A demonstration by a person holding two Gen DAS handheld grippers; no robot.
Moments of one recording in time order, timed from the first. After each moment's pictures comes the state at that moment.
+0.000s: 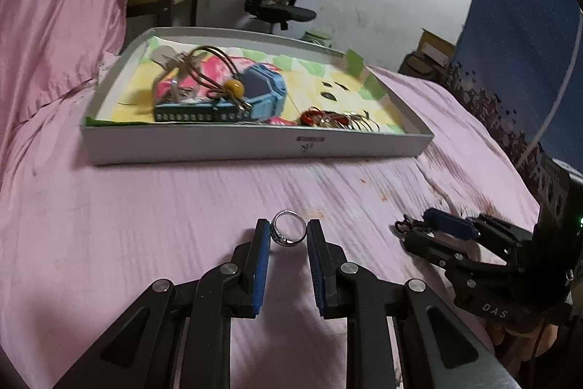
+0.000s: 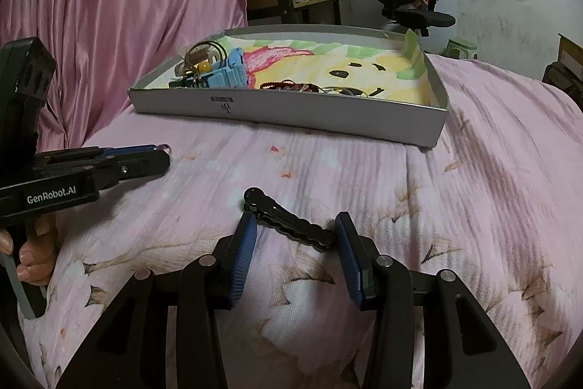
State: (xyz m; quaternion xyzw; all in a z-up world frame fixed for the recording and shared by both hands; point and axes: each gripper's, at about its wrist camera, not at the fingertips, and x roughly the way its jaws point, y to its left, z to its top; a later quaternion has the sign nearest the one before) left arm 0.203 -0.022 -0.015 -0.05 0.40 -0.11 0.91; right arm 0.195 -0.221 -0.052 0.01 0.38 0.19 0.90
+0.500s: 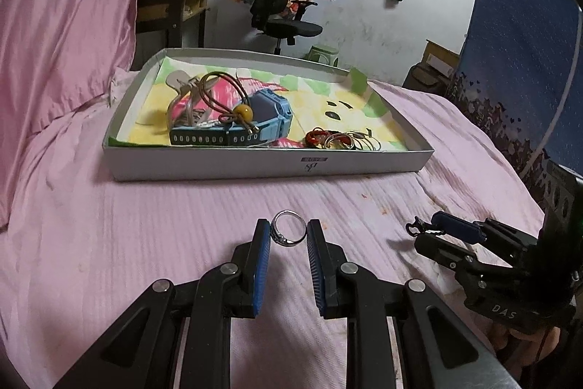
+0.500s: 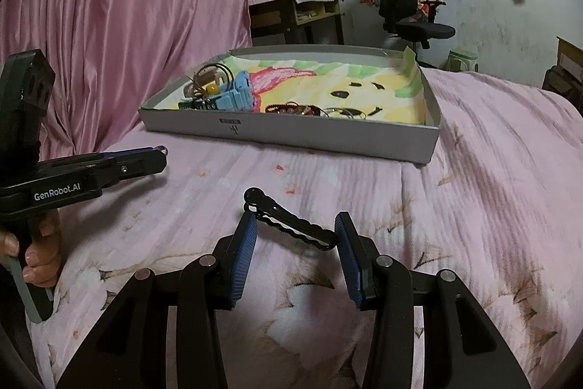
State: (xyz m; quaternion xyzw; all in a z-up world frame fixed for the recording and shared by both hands) left arm 0.194 -0.023 -0.001 -0.04 0.37 -0.10 0.92; right arm 0.188 -0.230 -0.041 0.02 0.35 0.20 0.91
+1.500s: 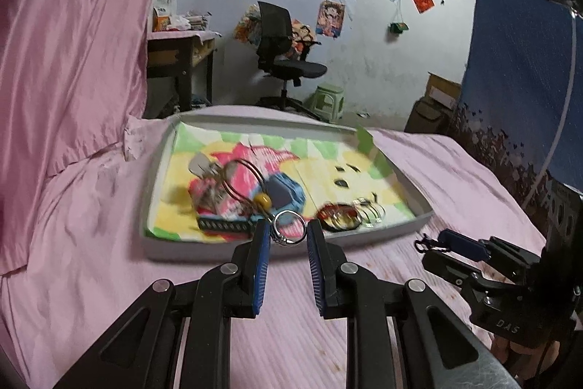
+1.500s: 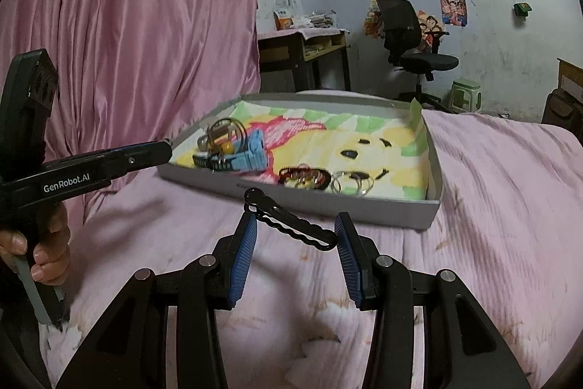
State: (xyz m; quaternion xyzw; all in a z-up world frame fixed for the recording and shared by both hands) left arm 0.206 -0.008 0.050 -0.04 0.30 -0.08 0.95; right arm 0.201 -0.223 -0.001 0.03 0.29 0.20 0.93
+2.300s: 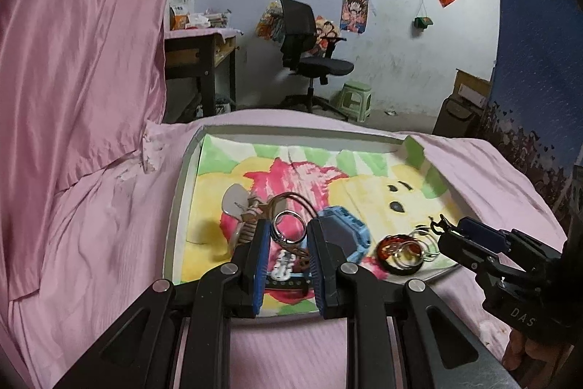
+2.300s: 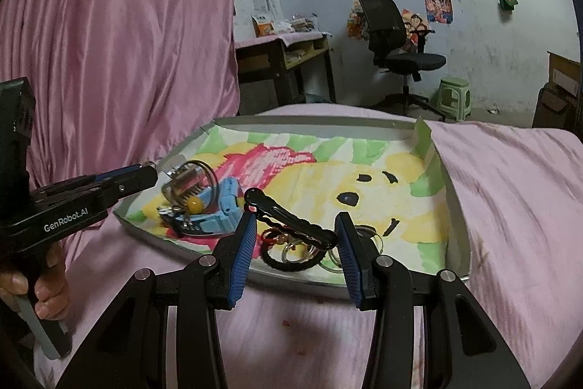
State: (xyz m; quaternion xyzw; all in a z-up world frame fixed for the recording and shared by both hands) left arm 0.273 0.012 0.039 -0.02 0.31 -0.03 0.95; right arm 0.273 -0.191 -0.005 0.05 0.30 0.17 0.94
